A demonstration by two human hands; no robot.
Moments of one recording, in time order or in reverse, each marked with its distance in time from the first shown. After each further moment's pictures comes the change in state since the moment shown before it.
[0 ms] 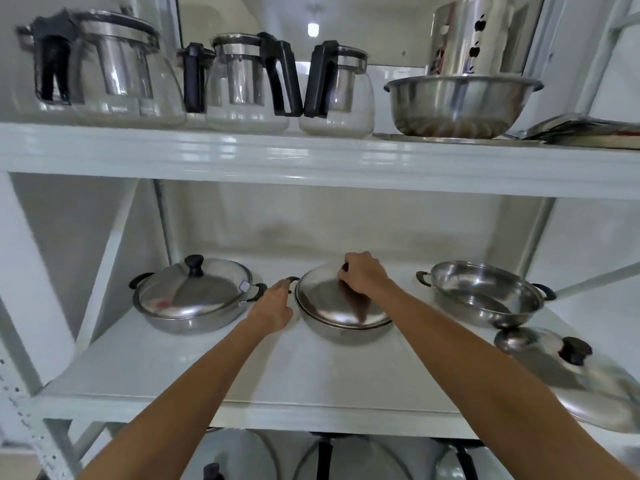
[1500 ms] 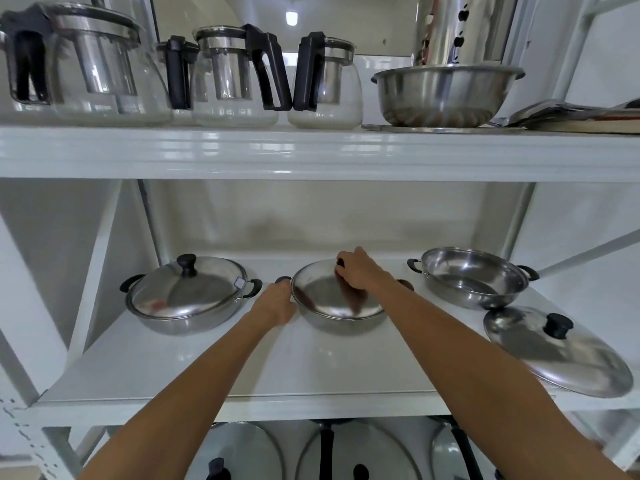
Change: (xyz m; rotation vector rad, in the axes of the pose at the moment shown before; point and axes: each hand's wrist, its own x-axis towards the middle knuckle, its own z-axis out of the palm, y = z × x) left_hand -0.001 0.011 -0.001 0.041 -0.056 -0.037; right_hand -0.001 0.009 0.011 -0.042 -0.094 -0.015
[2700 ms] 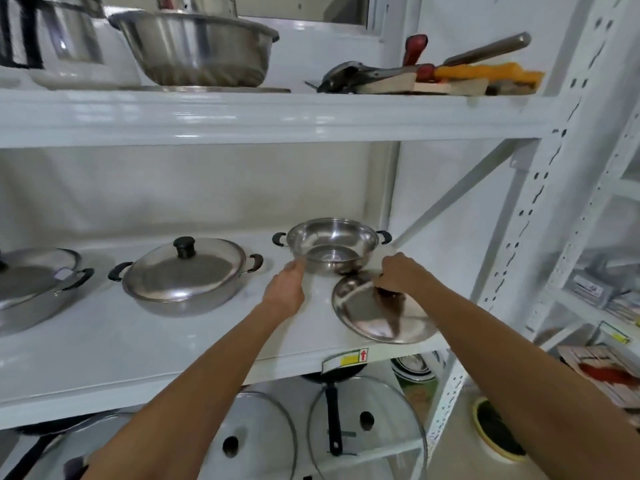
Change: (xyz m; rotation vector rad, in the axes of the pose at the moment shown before) left_hand 0.014 0.302 0.168 -0.002 0.039 0.266; right_hand -0.178 0.353 -0.090 -0.191 -0.080 0.316
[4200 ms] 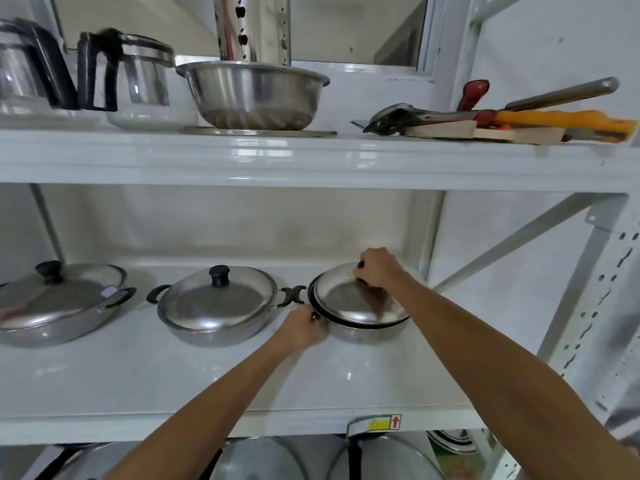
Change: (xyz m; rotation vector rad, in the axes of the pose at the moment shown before) left_hand 0.015 -0.015 -0.019 -0.331 -0.144 -0.246; right_hand 0.116 -0.085 -0.040 0.245 0.172 -0.145
